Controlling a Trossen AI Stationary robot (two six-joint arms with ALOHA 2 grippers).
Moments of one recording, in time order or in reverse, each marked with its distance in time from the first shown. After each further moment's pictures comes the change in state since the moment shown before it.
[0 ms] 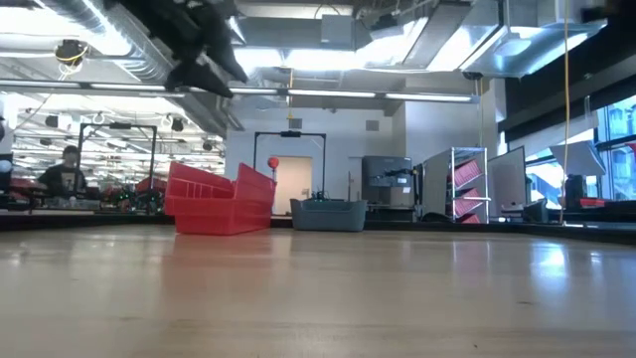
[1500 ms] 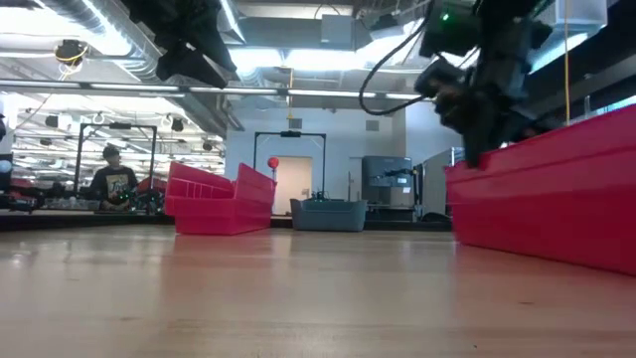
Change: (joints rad) left arm -0.211 -0.038 0.001 -0.105 -0.071 0.056; right arm -0.456 0.216 -0.349 0.399 0.092 0.207
